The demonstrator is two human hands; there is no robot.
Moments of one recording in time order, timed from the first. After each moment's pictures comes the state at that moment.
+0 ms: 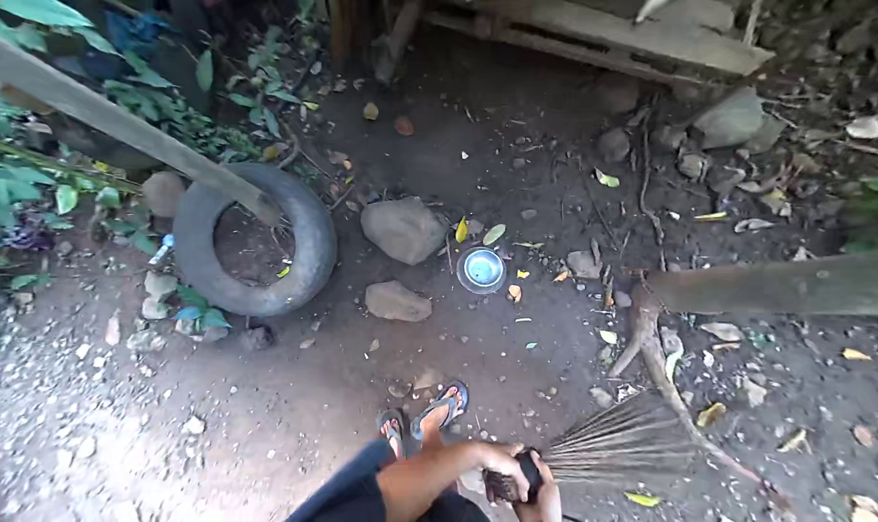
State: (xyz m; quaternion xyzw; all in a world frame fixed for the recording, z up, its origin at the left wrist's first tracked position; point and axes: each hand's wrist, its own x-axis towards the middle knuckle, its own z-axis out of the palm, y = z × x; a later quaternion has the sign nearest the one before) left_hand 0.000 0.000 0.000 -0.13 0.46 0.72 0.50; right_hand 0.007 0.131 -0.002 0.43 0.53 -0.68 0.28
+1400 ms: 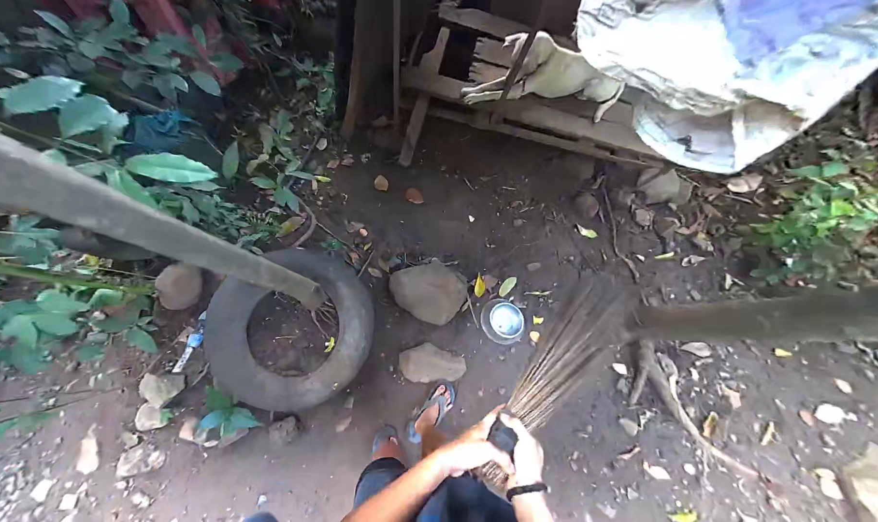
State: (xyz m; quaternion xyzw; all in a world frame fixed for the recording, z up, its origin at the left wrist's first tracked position) left_hand 0.045 -0.364 0.126 -0.16 0.49 0.80 0.31; right_hand 0.011 -0.268 0.132 0.41 0.70 -0.55 0.20
